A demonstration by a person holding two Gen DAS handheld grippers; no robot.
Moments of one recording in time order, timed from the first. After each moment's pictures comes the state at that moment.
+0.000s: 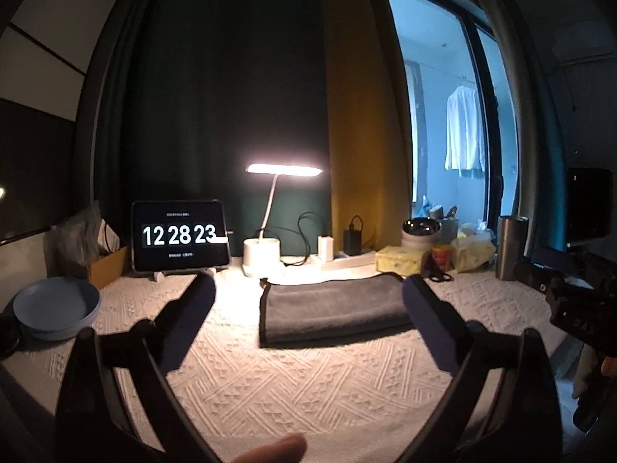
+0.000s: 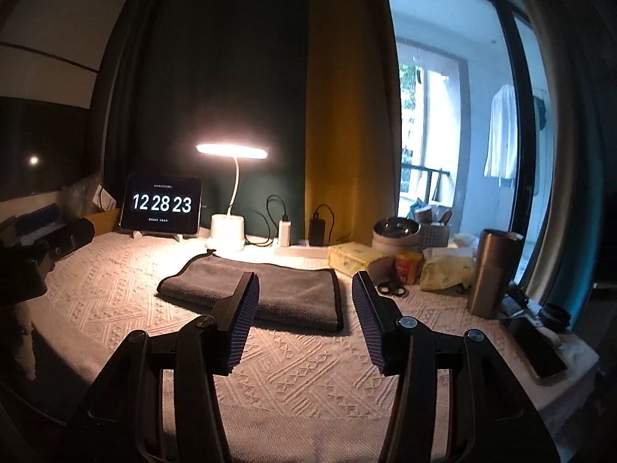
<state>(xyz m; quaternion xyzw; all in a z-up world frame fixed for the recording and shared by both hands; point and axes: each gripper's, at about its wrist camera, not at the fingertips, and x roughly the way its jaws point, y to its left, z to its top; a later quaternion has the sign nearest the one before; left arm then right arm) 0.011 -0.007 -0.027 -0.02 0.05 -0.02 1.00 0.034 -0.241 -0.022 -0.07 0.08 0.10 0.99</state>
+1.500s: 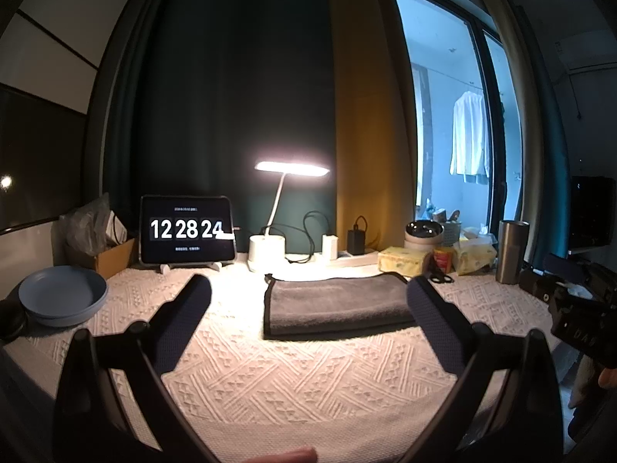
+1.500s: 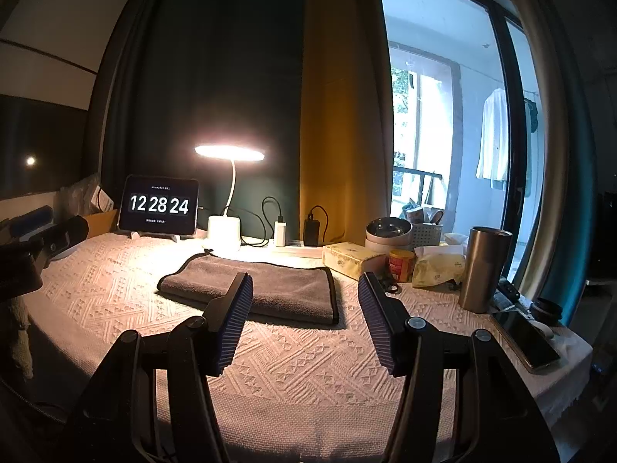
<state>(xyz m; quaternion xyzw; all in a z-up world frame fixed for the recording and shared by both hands) 0.000 -0.008 -0.031 -0.03 0.05 -0.01 1.00 0.020 -0.242 -0.027 -0.06 0.08 0.09 0.99</state>
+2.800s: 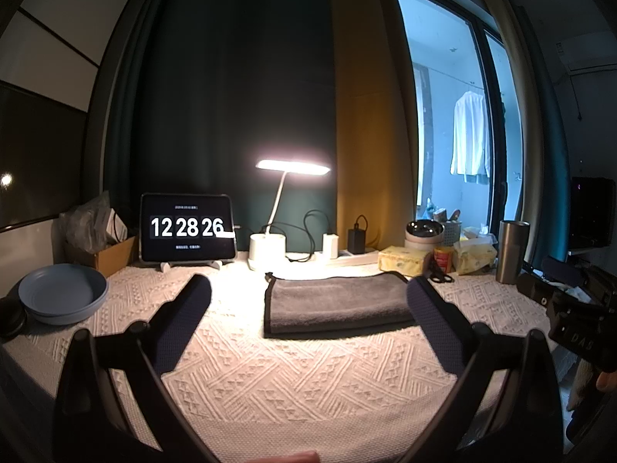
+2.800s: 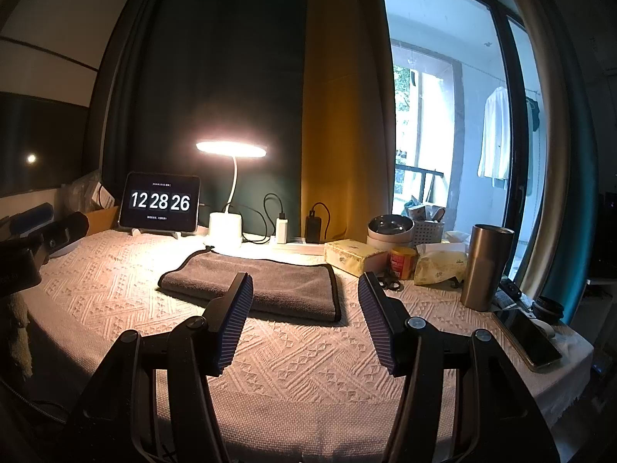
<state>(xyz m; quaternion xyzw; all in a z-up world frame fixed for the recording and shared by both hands) 0.000 -0.007 -0.031 -0.03 0.05 -0.01 1.00 0.022 -0.243 -0.030 -0.07 0.08 0.09 0.99</state>
